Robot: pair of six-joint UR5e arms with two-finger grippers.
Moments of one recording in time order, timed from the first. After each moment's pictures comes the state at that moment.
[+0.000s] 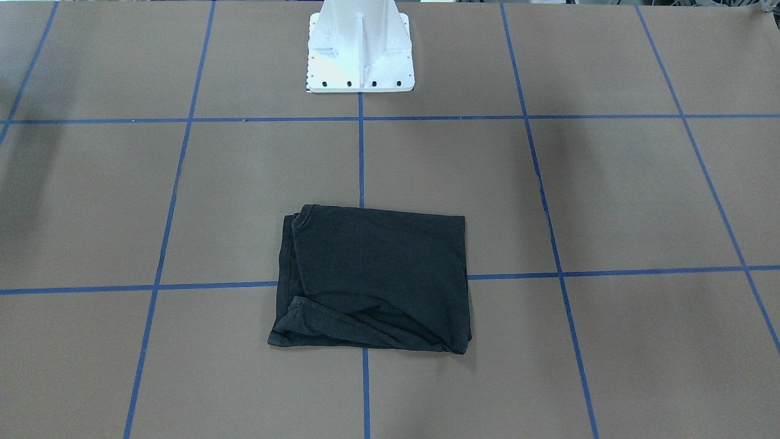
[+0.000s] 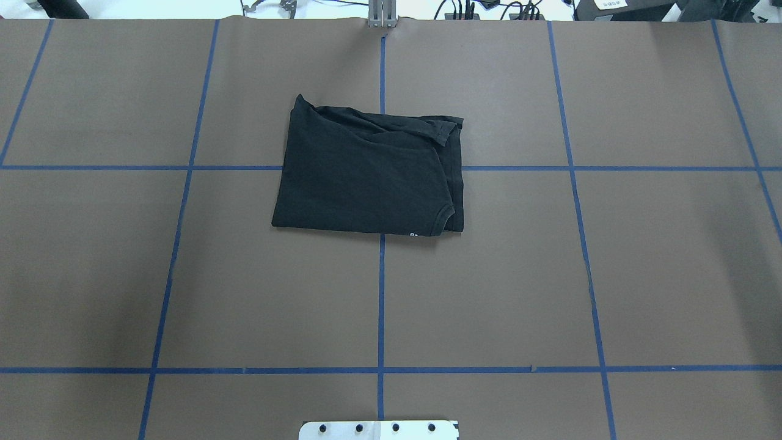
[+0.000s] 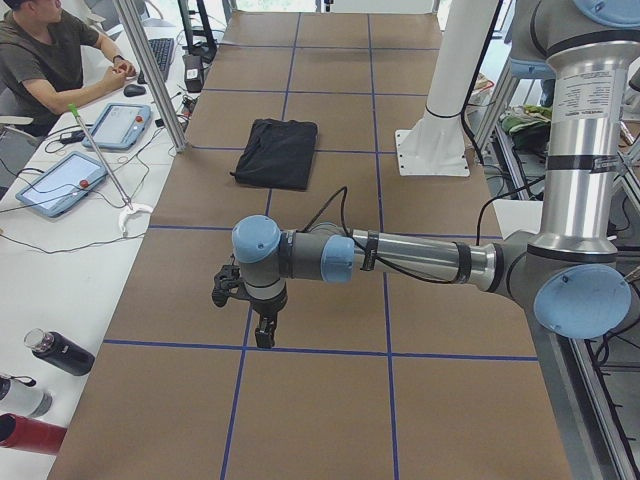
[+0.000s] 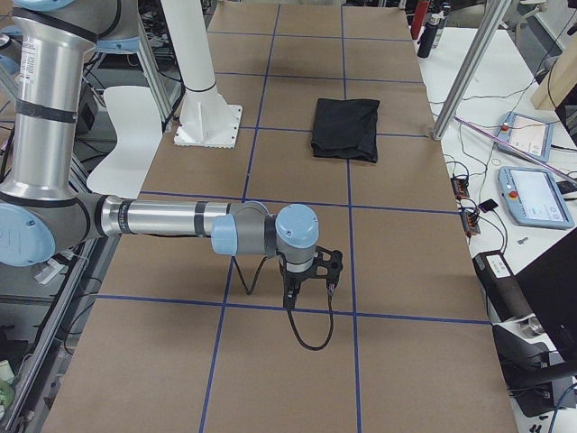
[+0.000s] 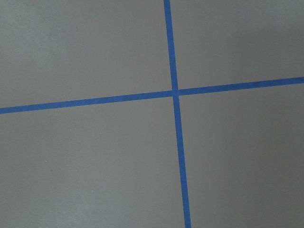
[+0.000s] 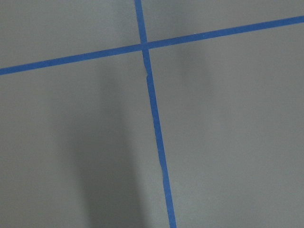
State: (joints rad) left arm -1.54 -1.57 -1.68 -1.52 -2.29 0.04; right arm 1.54 -1.77 1.78 -1.54 2.37 0.22
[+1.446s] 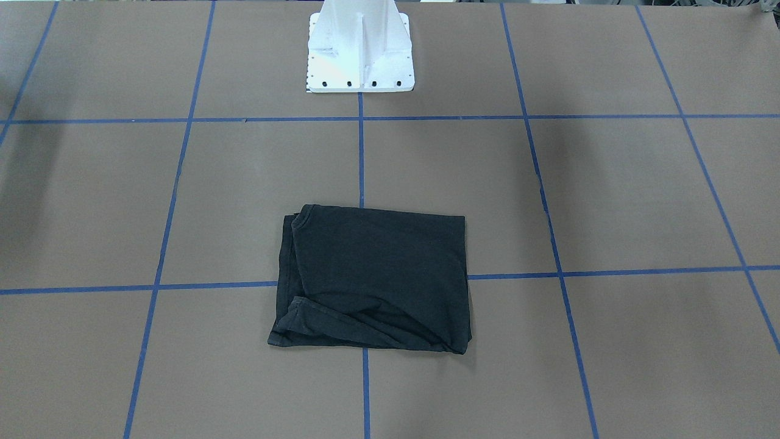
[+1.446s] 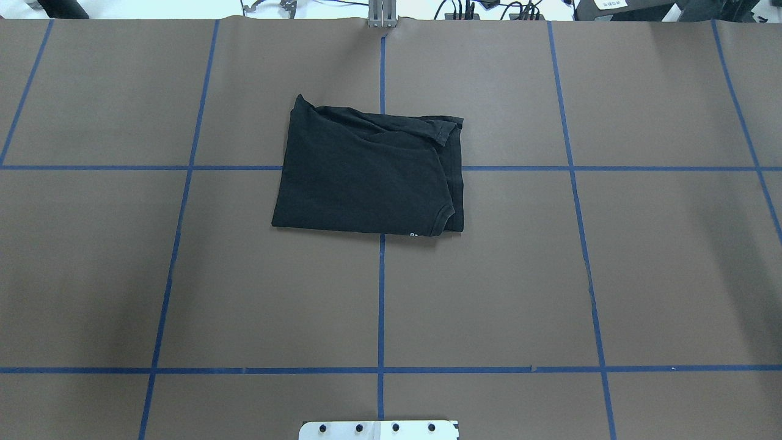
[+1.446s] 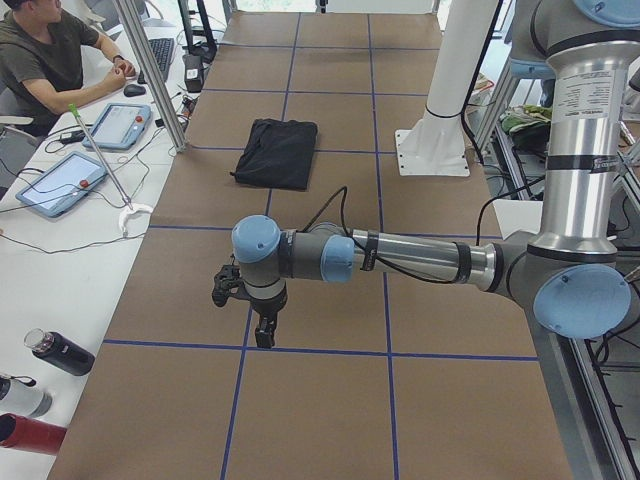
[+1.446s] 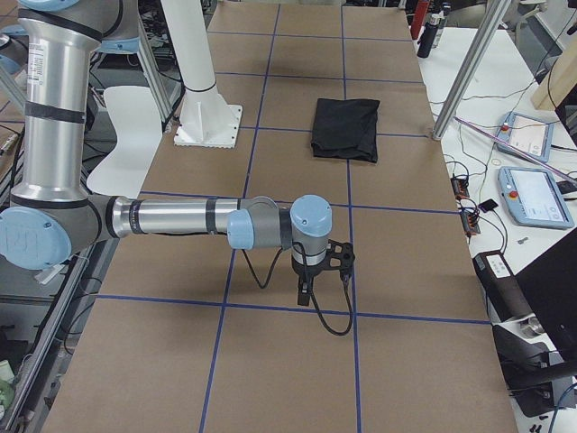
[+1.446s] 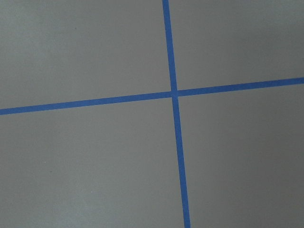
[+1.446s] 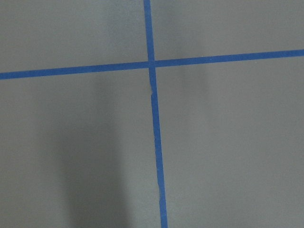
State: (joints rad) left arm -1.54 -1.57 -1.68 -1.52 -2.29 0.04; right arm 1.50 -1.72 1.77 -1.53 2.30 0.18
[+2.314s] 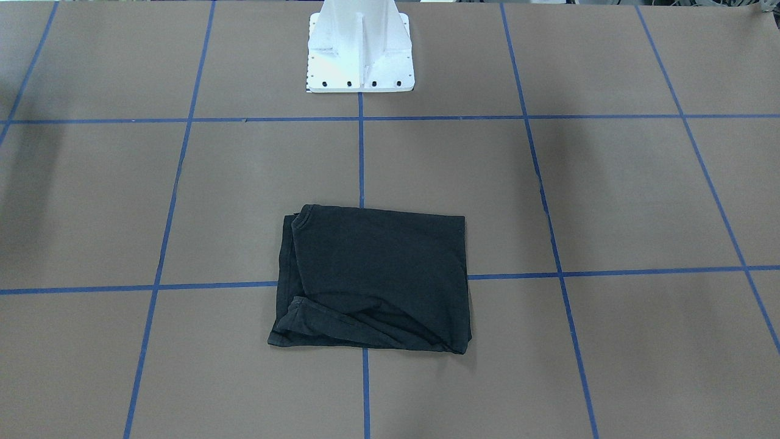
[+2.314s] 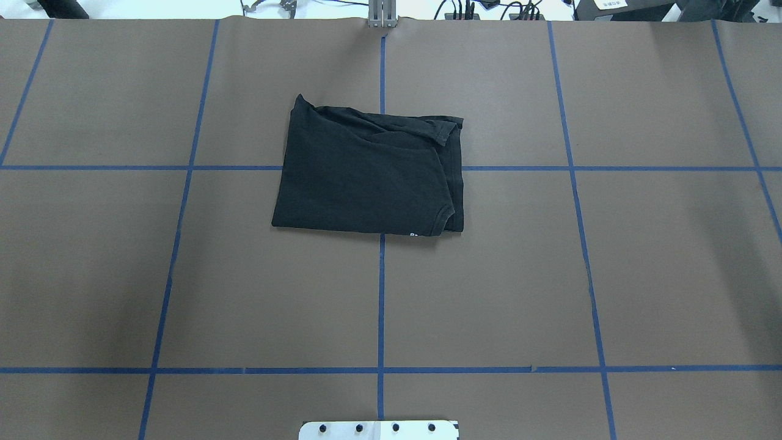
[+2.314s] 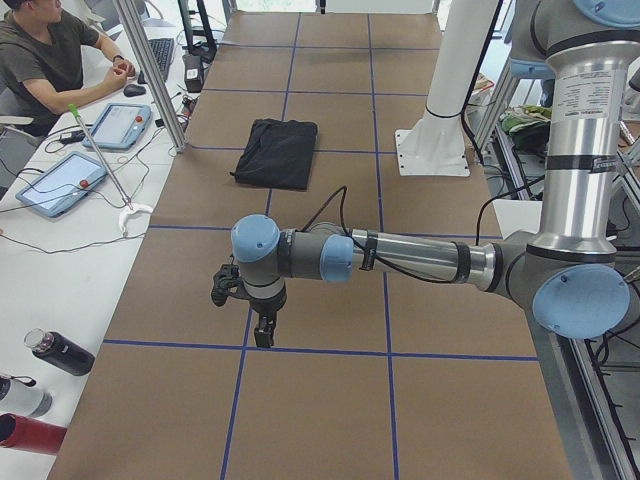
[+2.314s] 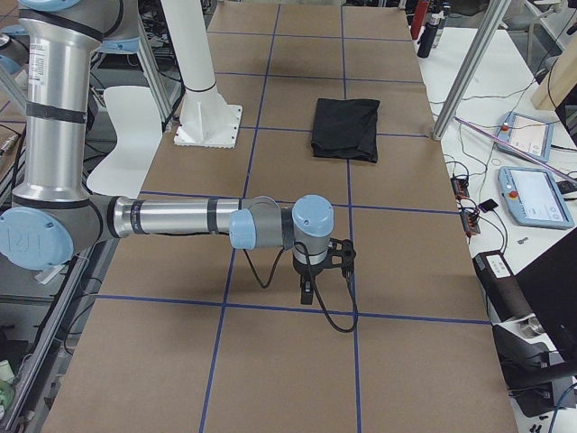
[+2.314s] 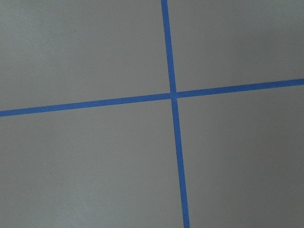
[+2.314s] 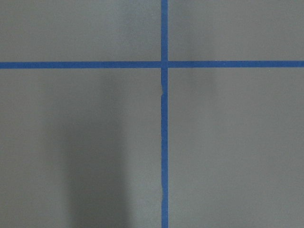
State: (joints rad) left arm -1.54 -1.57 -1.68 -1.52 -2.29 0.04; right arm 1.50 -1.72 1.76 -1.53 2.32 0.13
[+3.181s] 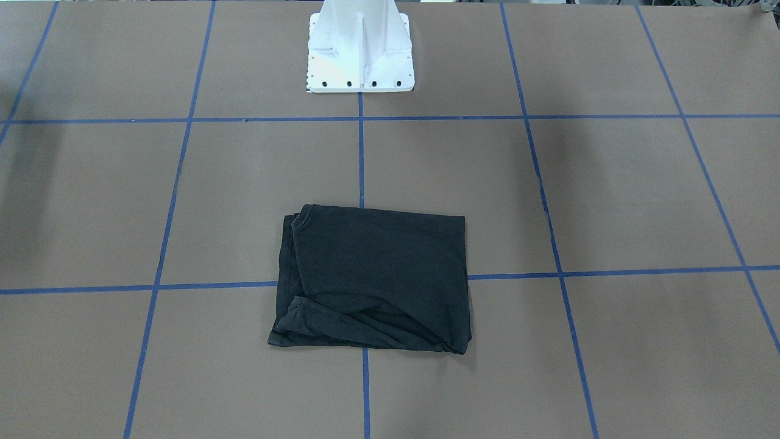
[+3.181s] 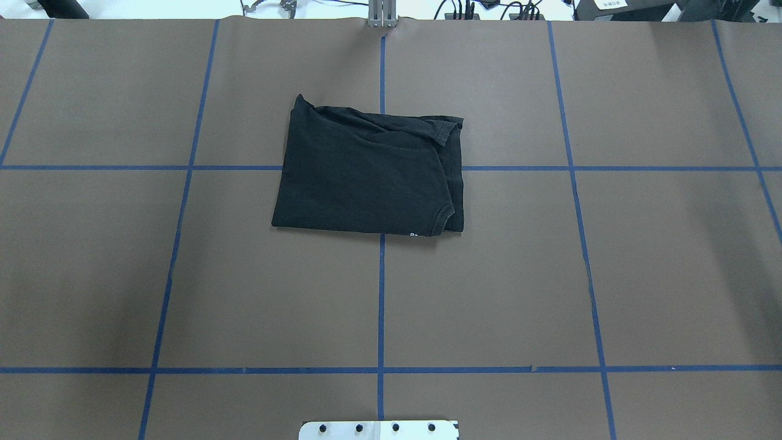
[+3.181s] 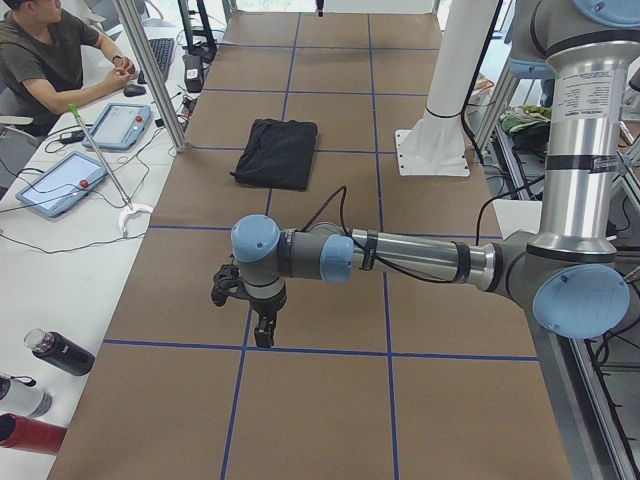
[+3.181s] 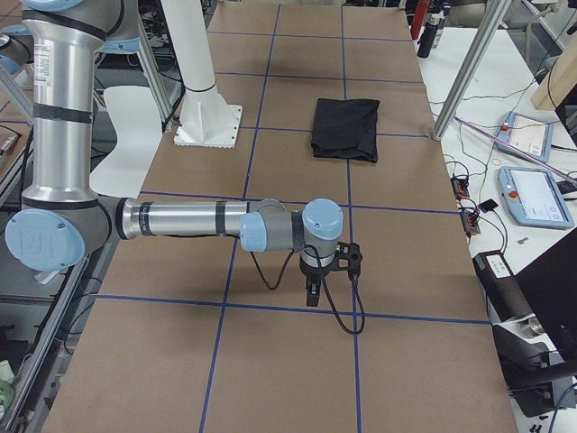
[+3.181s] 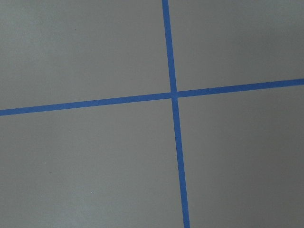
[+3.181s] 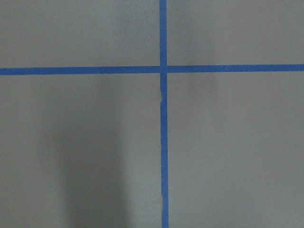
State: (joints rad) left arm -1.54 -1.57 -1.68 -1.52 -2.29 0.04; right arm 1.48 -1.67 1.71 -1.53 2.31 0.14
